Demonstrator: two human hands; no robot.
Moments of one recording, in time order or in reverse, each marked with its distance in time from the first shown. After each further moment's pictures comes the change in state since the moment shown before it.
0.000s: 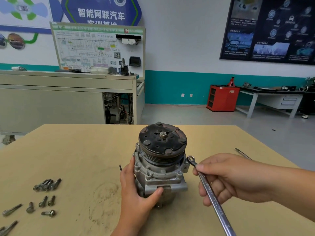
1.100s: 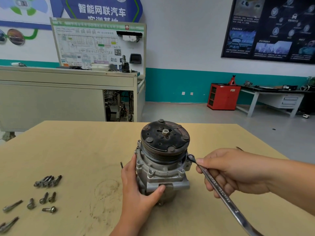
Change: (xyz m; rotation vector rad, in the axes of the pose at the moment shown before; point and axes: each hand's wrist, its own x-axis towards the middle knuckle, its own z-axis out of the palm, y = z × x) left_hand 0.000 0.003 -0.001 -0.003 -0.010 -0.035; right_hand 0.012 -0.003 -0.005 -0.122 0.061 0.031
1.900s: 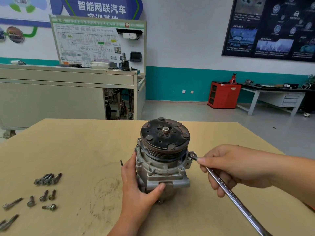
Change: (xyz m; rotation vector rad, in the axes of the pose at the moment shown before) left_hand 0.001 -0.001 0.001 -0.021 -0.003 -0.006; right_hand -0.002 -0.003 -0.006 -0.170 0.024 -0.011
